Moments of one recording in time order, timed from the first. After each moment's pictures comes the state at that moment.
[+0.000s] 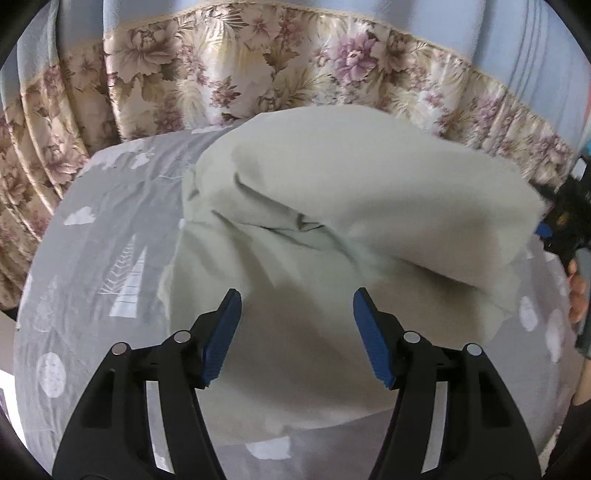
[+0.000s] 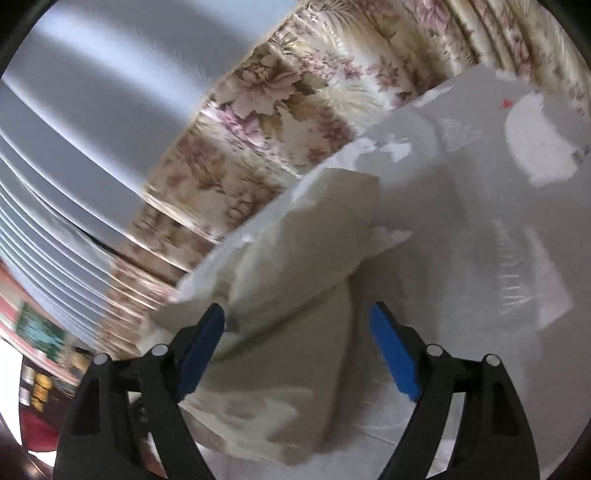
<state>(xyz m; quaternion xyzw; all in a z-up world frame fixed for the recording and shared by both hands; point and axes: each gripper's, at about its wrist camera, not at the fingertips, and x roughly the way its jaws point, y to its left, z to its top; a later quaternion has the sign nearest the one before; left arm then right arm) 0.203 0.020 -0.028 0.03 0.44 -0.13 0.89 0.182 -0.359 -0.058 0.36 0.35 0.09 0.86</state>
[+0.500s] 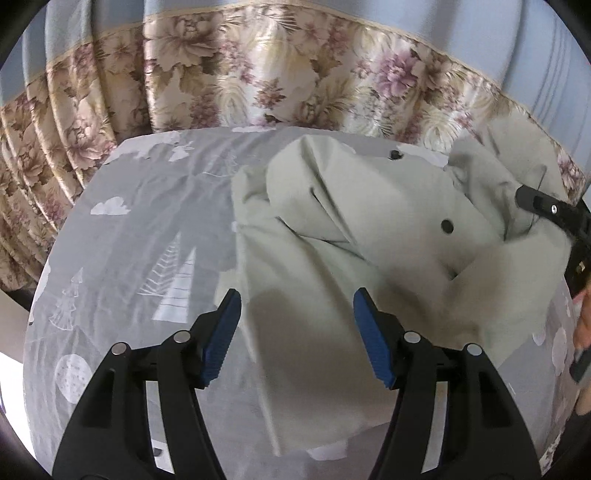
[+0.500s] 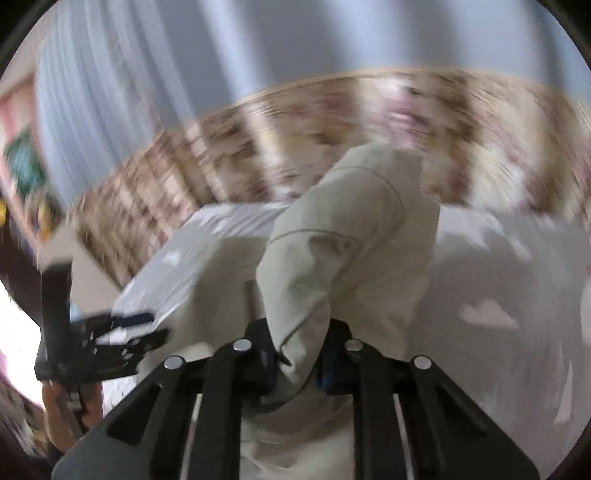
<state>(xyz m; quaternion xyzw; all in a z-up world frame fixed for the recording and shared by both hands) 0.217 0.076 -0.022 -0.01 0.43 -0.10 0.89 0.209 -0.158 0.013 0.04 0.36 0.18 0.92</state>
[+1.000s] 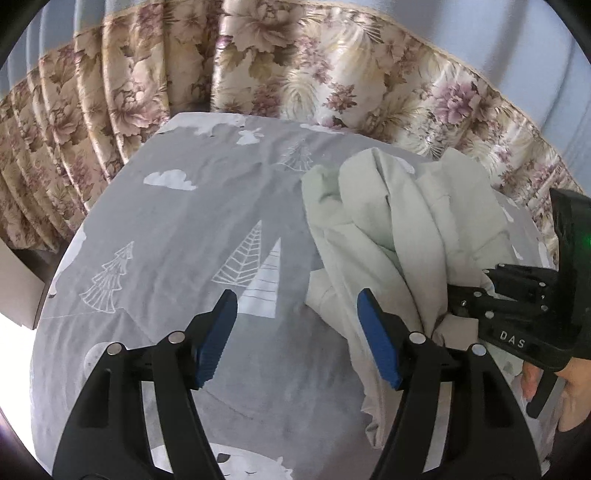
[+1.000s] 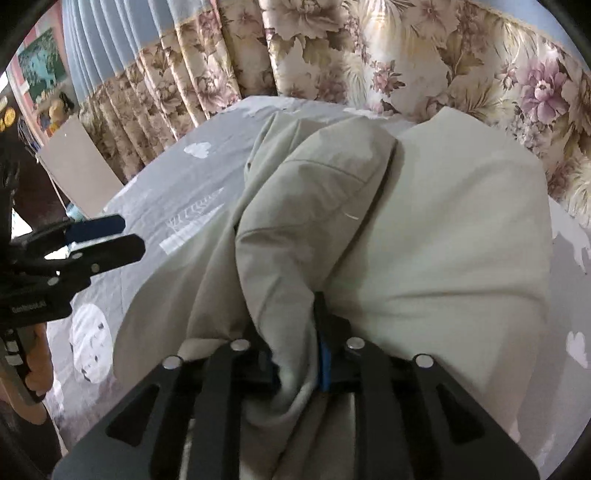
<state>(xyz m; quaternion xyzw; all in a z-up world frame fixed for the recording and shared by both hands) 0.225 0.142 -0.031 -0.06 0.44 -0.06 0.89 0.249 -0.036 -0.071 -0.07 0.48 0.23 0.84</state>
